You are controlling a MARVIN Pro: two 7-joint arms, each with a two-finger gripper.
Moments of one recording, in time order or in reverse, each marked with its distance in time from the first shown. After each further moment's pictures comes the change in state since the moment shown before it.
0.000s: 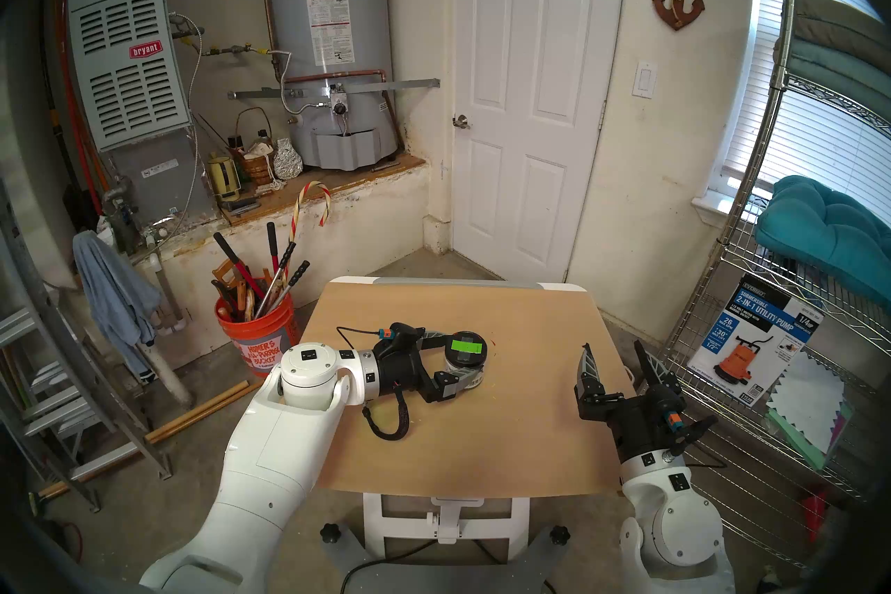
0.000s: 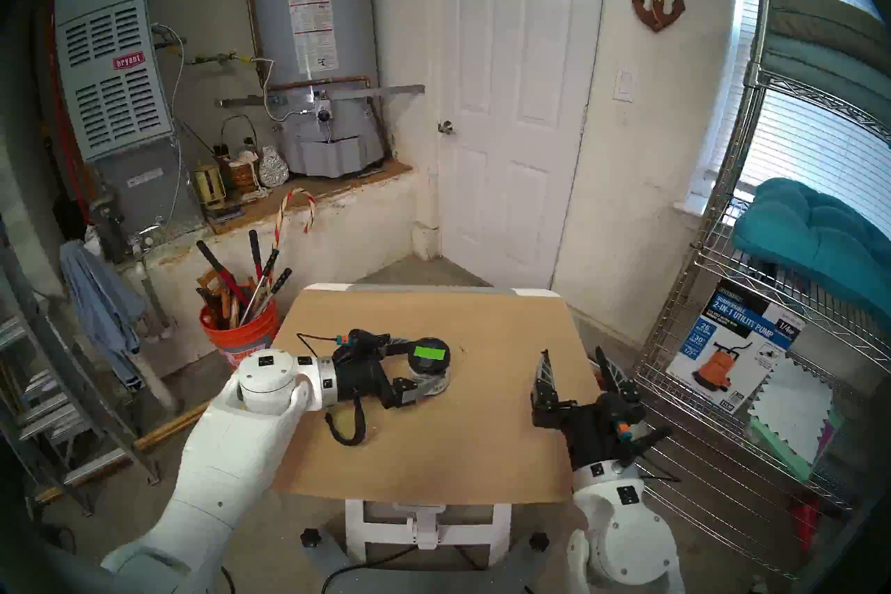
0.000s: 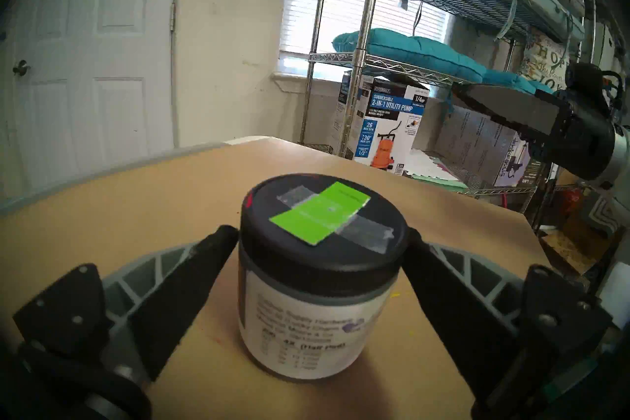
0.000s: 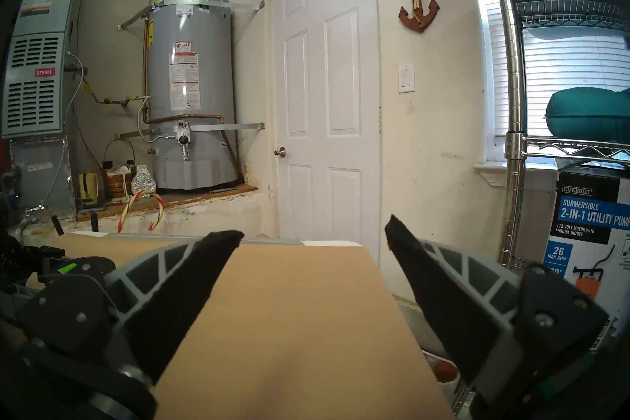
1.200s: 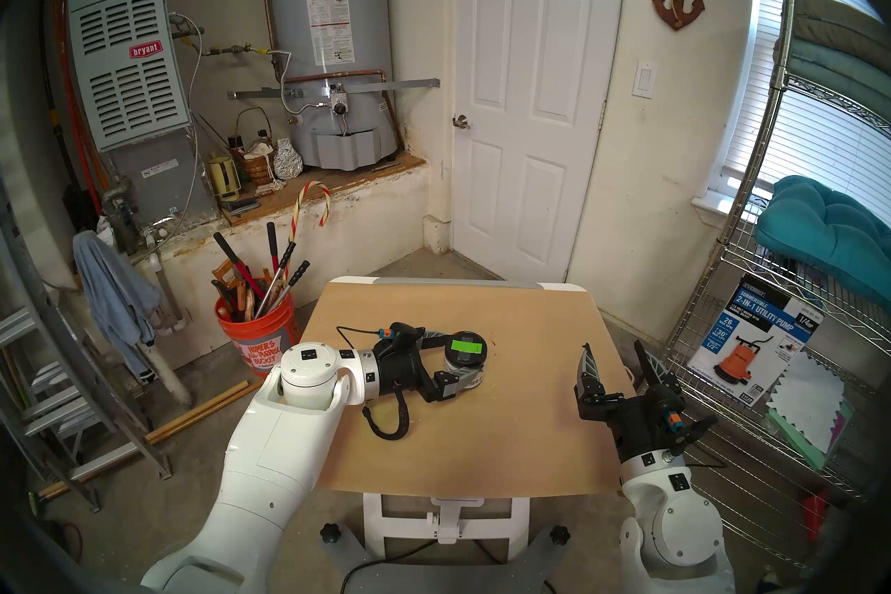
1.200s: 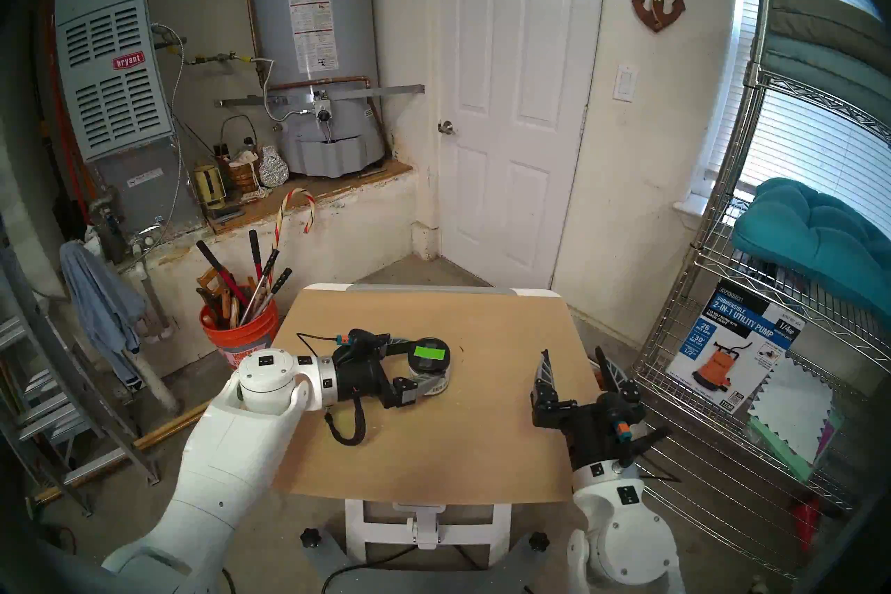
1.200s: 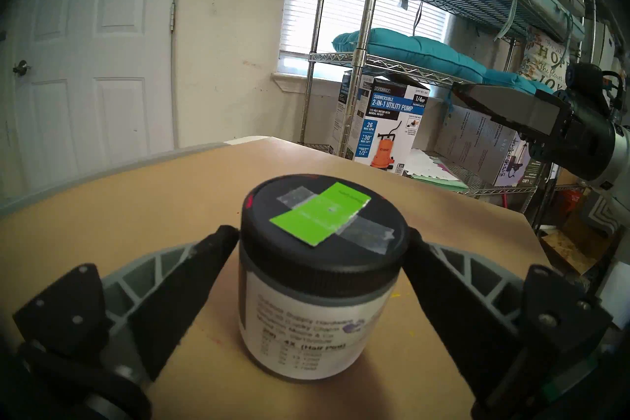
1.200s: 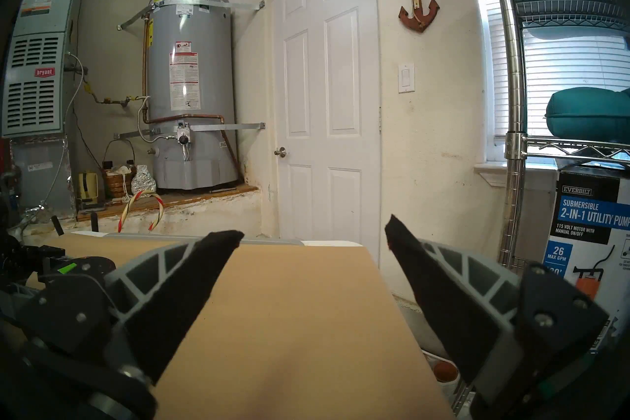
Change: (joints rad) left arm 0.000 -0.005 -0.003 -0.010 0.015 0.007 -0.005; right arm 0.000 0.000 0.000 0.000 0.000 0.000 0.000
